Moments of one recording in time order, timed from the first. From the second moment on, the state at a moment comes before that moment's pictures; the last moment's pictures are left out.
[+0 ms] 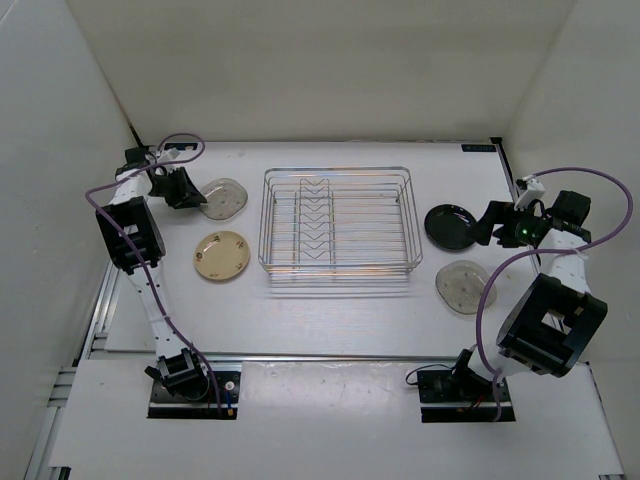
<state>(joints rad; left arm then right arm) 0.33 2.45 2.01 -0.72 0.72 0.03 -0.51 1.43 1.02 -0.54 -0.80 -0.35</state>
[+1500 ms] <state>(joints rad) 0.18 2.00 2.24 -0.75 0.21 0.31 -0.56 1.41 1.02 -0.59 -0.92 -0.40</state>
